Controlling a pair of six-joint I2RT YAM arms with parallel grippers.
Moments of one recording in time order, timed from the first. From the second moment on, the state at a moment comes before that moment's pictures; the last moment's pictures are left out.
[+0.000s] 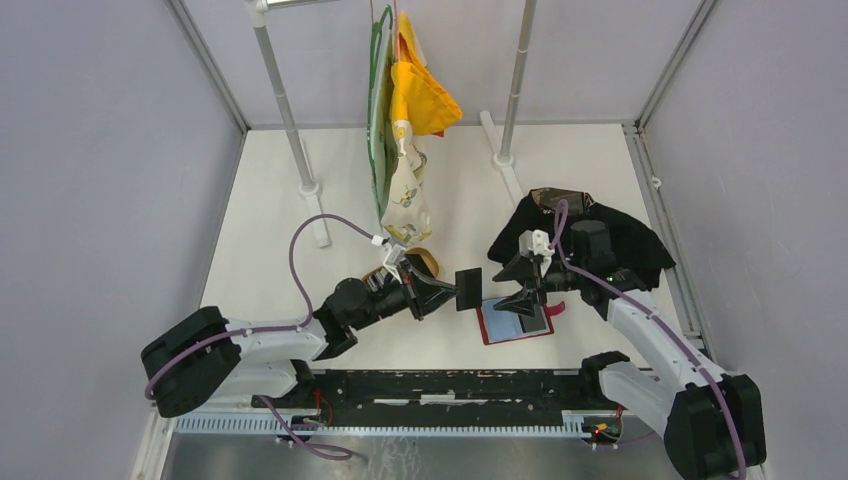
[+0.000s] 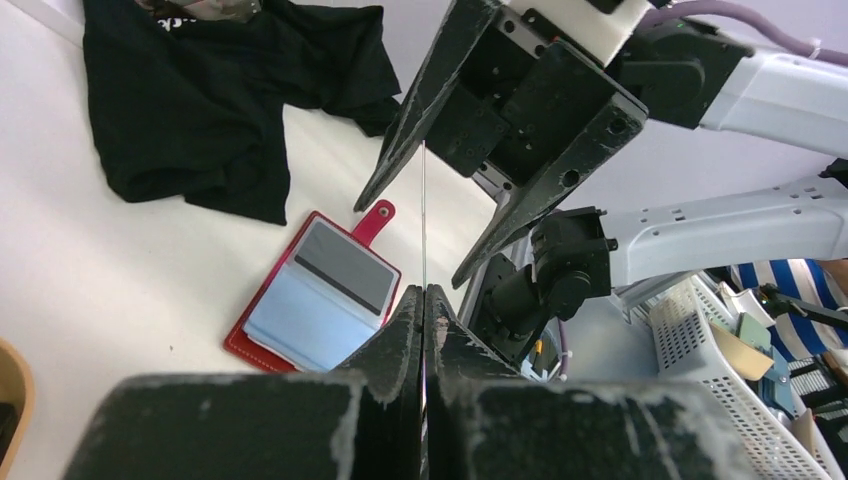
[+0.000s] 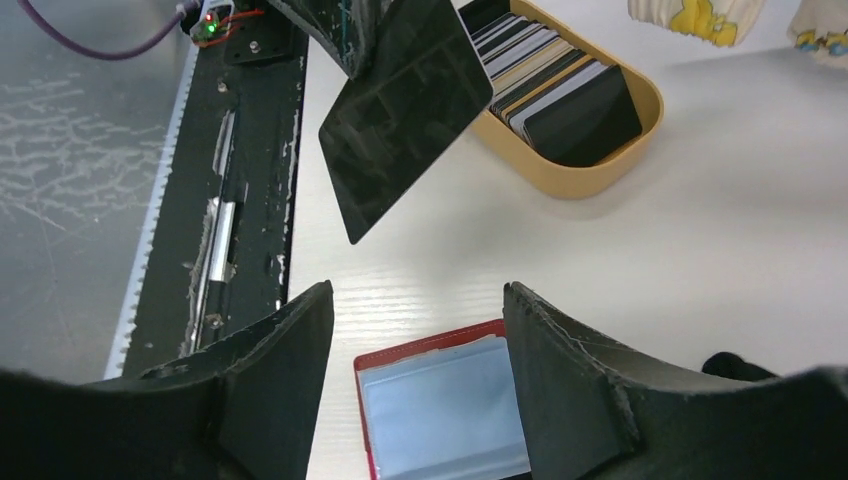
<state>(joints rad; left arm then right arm) -0.97 1.16 0.26 0.99 0.16 -0.68 0.25 0.98 0.55 -0.32 -1.22 -0.62</state>
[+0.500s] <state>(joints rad) -1.02 1.32 0.32 1.17 0.17 -0.67 0.24 0.97 0.48 0.10 -1.27 -0.10</state>
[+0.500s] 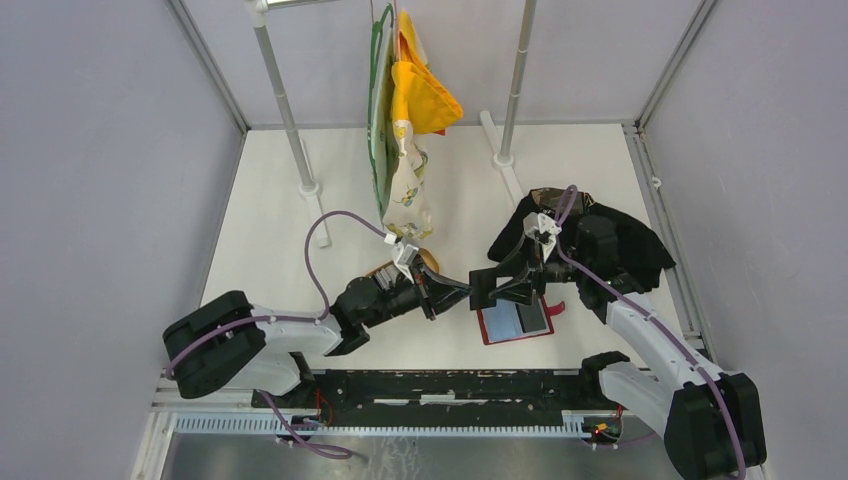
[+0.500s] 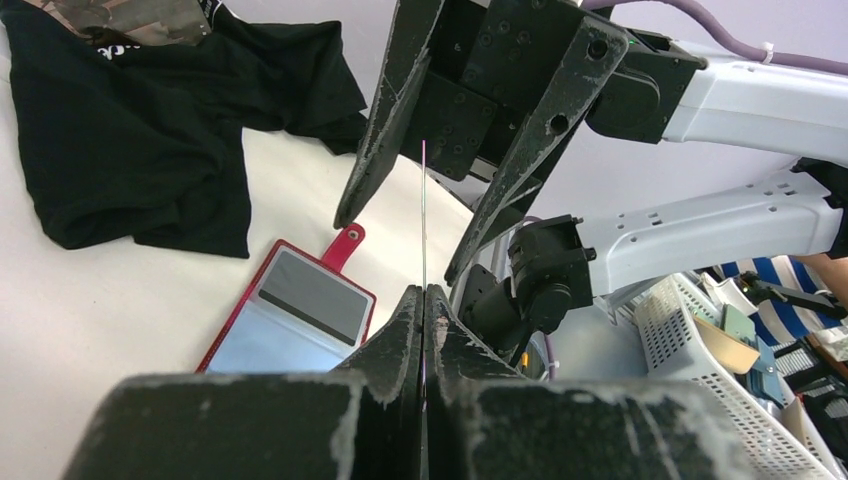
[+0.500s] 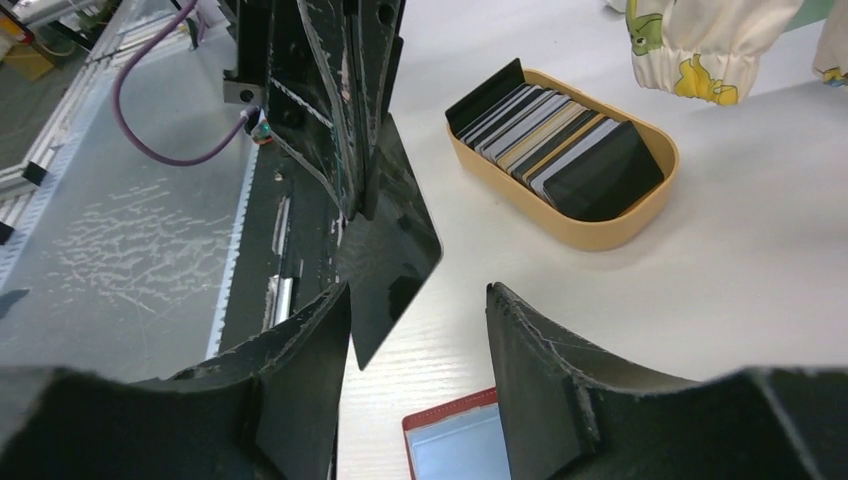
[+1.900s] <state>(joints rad) -1.12 1.41 0.44 0.83 0.26 -0.28 0.16 0.95 0.47 -0.11 -1.49 -0.34</state>
